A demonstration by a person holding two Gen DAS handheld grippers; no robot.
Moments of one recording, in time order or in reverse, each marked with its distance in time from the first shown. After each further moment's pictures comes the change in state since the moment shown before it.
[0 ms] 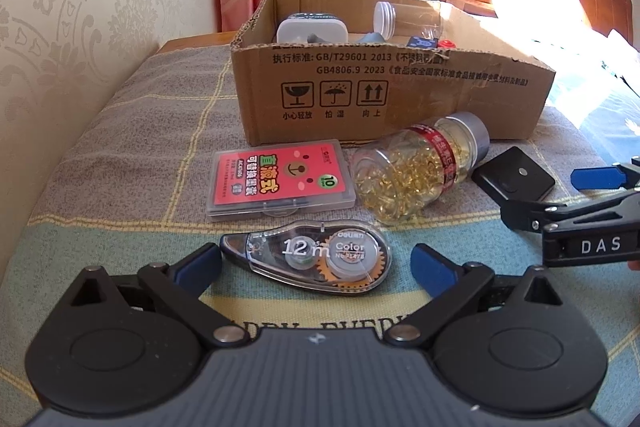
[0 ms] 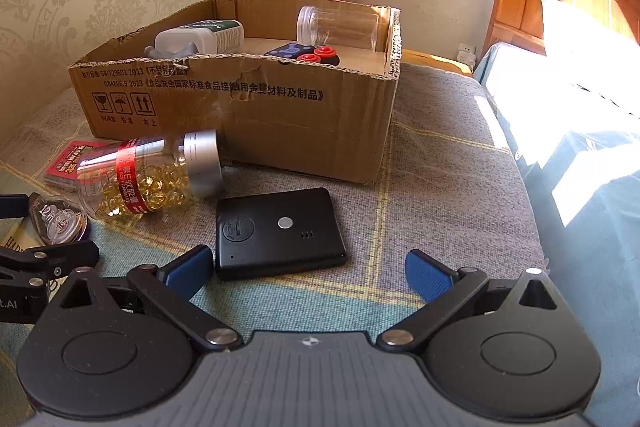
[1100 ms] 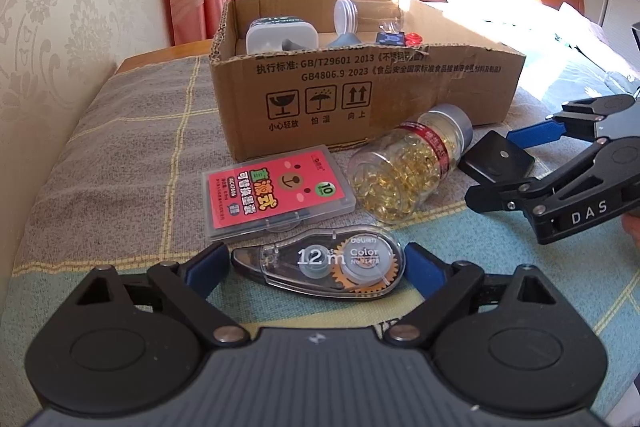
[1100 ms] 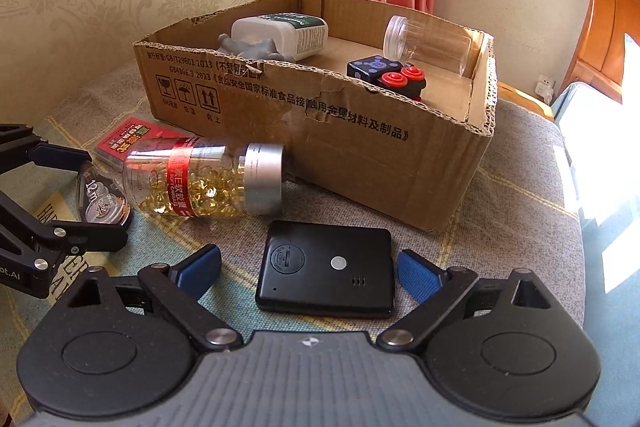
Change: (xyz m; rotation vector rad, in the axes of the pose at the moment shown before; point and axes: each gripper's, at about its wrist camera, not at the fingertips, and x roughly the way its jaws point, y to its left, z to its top) left arm 0.002 0.019 0.007 0.117 0.005 -0.121; right arm 0.015 0.010 0.023 -0.200 0.022 0.193
